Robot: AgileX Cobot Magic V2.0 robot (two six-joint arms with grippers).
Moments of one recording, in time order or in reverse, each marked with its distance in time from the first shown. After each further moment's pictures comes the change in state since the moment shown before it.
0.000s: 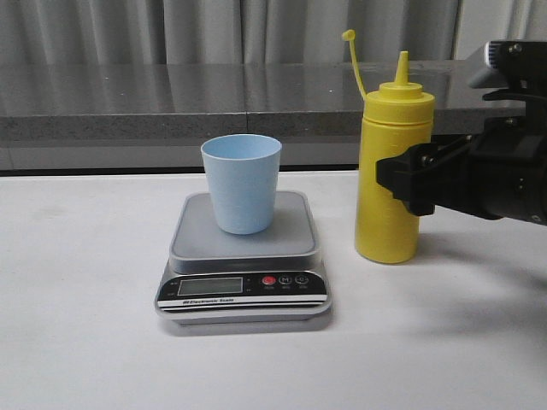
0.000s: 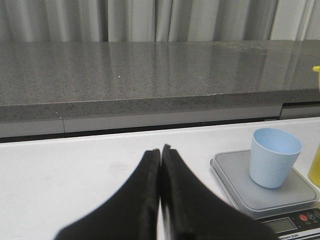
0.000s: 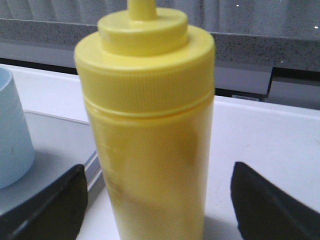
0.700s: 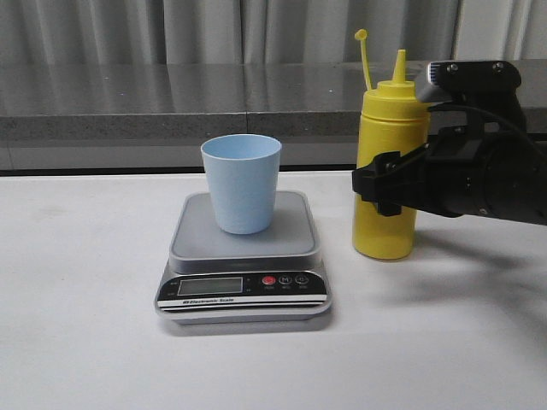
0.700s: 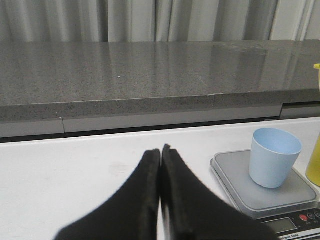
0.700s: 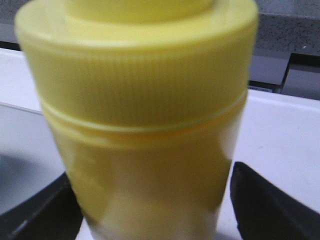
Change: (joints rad) left arm 0.000 0.000 0.000 0.000 0.000 0.000; right arm 0.000 0.108 -0.168 -0.008 0.131 -0.001
